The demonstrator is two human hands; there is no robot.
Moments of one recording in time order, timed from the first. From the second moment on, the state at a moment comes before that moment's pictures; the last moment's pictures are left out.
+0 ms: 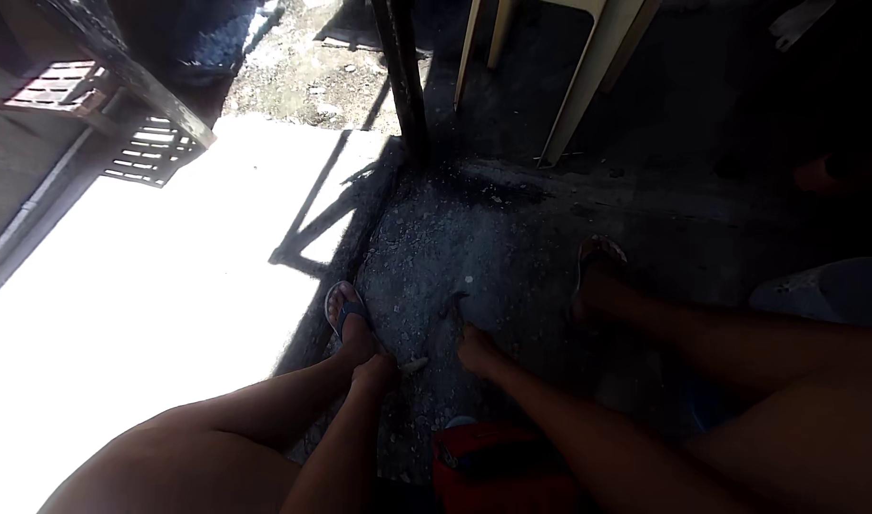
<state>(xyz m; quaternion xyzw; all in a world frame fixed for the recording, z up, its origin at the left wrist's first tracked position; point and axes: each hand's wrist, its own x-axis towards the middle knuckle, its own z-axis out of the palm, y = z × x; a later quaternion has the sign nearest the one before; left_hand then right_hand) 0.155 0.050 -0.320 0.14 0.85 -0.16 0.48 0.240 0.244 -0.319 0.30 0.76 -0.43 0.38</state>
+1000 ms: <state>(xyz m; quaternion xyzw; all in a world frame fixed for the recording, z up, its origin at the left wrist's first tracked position) 0.159 0.040 -0.301 0.12 0.79 -0.17 0.57 0.237 0.259 -0.324 0.32 0.76 -0.42 0.39</state>
